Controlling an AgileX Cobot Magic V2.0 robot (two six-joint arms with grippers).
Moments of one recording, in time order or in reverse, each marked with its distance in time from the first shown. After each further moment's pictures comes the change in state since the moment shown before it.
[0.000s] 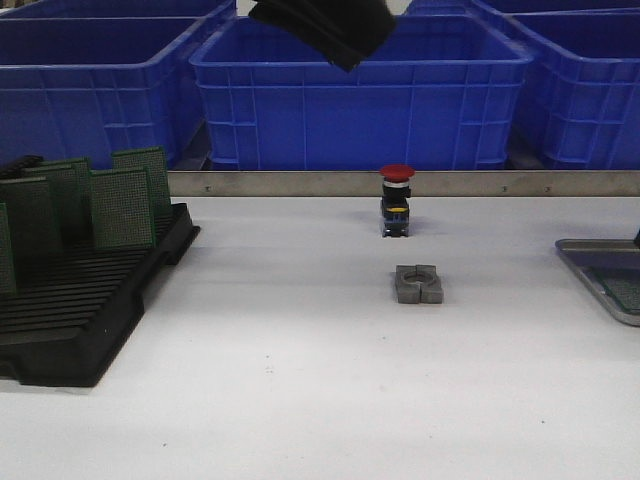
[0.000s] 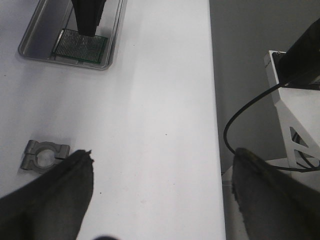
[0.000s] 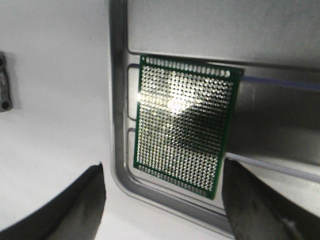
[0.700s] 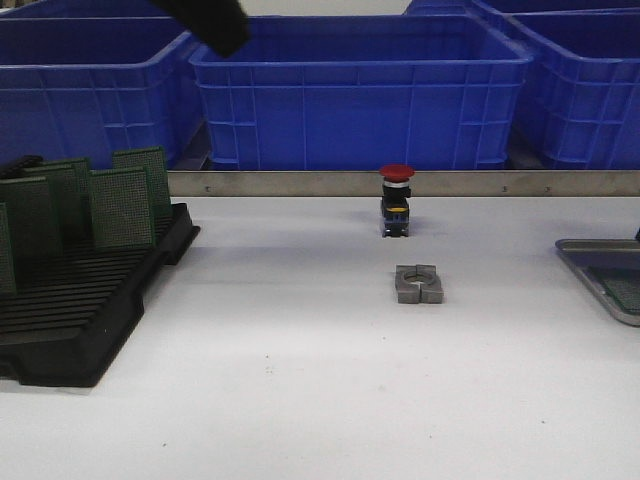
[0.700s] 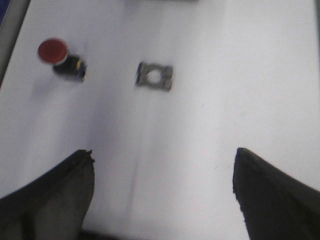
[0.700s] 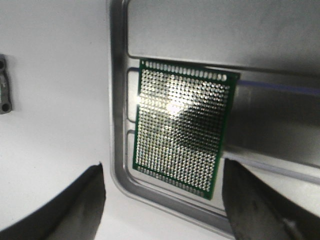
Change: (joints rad) left arm 0.162 0.000 -0.143 0.352 0.012 0.000; right arm 0.000 -0.007 -0.006 -0.007 -0.004 0.004
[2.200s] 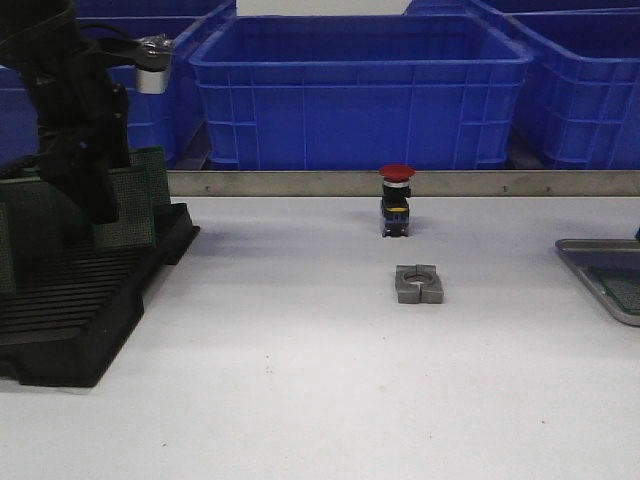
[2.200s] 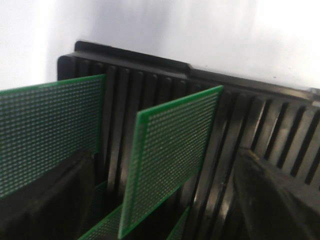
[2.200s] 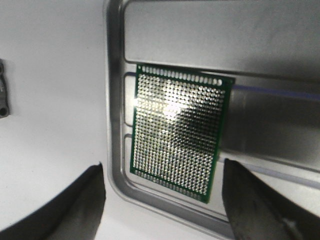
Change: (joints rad) left arm 0.111 0.282 0.000 0.434 -0.192 0.025; right arm 0.000 0.000 0.000 0.000 -0.012 0.000
